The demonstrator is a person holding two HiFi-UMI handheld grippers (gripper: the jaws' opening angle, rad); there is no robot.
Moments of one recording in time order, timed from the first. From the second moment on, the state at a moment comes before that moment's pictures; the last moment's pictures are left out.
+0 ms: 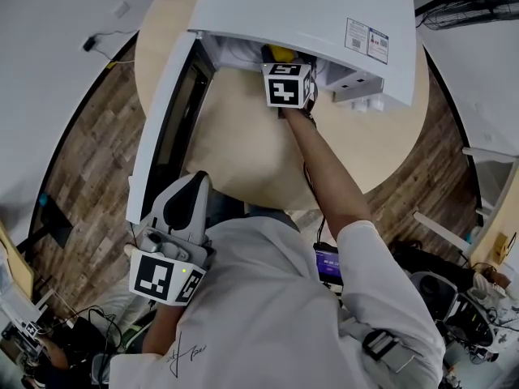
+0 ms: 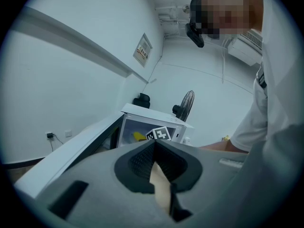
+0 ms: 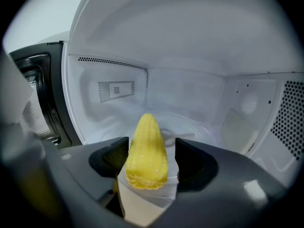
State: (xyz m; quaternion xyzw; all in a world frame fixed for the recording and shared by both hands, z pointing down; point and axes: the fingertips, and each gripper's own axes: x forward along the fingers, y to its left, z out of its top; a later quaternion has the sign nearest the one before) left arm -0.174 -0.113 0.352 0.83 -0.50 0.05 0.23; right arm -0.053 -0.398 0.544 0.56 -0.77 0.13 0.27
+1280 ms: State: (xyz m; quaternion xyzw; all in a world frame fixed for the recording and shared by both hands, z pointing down) left arm -0.139 -0.095 0.334 0.85 -0.48 0.02 0.22; right arm -0.034 -0.327 0.502 0.54 -0.80 0.17 0.20
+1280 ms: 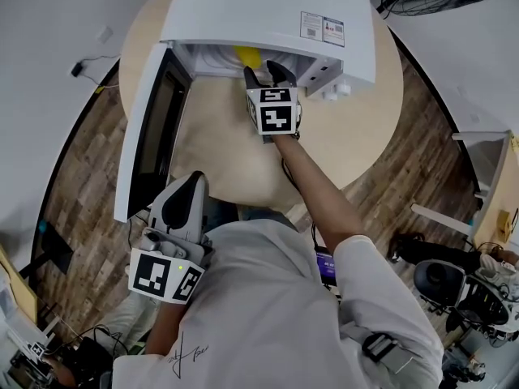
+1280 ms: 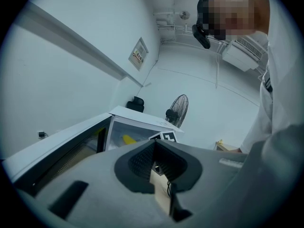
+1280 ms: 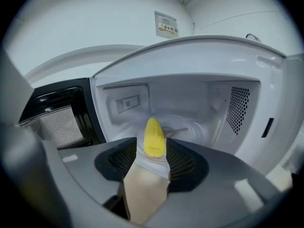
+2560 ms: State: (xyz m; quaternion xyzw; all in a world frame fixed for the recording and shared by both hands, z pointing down) left arm -0.099 -0.077 0.321 0.86 -0.47 0.00 0.19; right arm 0.016 -0.223 0.434 0.50 -0.83 0.18 0.14
